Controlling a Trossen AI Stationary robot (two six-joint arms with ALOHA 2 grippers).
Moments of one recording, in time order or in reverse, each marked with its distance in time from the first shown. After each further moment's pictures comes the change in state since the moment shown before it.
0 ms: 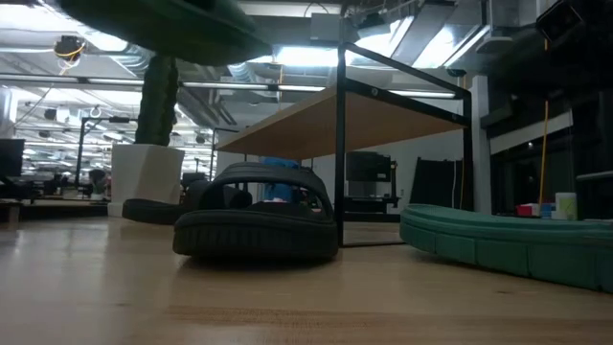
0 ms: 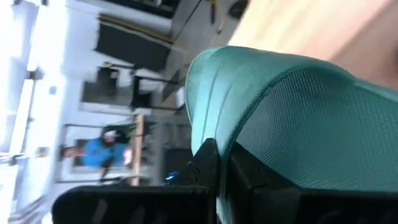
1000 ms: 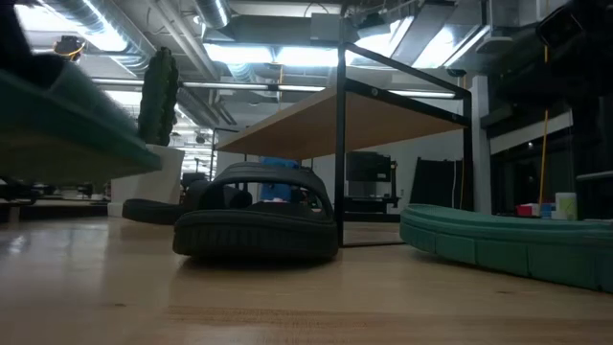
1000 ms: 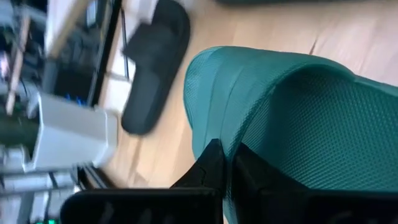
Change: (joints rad) left arm -0.404 0.361 -0.027 -0.037 0.526 -0.938; right arm 0.000 0.000 0.000 -0.058 0.000 0.005
